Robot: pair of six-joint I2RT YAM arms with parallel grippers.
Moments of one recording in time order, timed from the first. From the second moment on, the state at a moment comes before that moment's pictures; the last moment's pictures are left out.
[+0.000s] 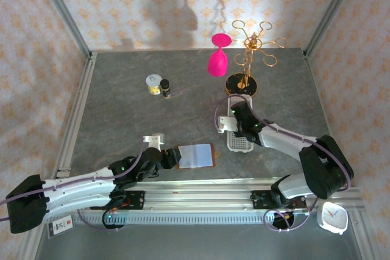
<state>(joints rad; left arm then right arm) -0.99 0.82 0.21 -0.01 -0.28 -1.01 0.53 1.38 0.66 -0.18 0.29 -1.17</state>
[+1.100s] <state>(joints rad) -0.99 0.84 0.21 -0.01 -0.26 -1.03 0.60 1.11 0.65 -0.33 0.27 -1.10</state>
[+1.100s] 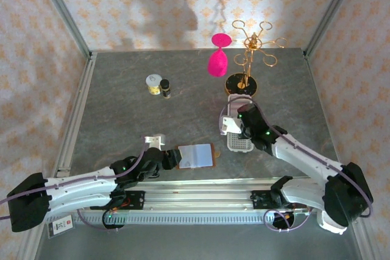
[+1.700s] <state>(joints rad) -0.99 0.91 0.30 -0.06 -0.29 -1.05 0.74 0.68 0.58 -0.16 0.08 -0.31</state>
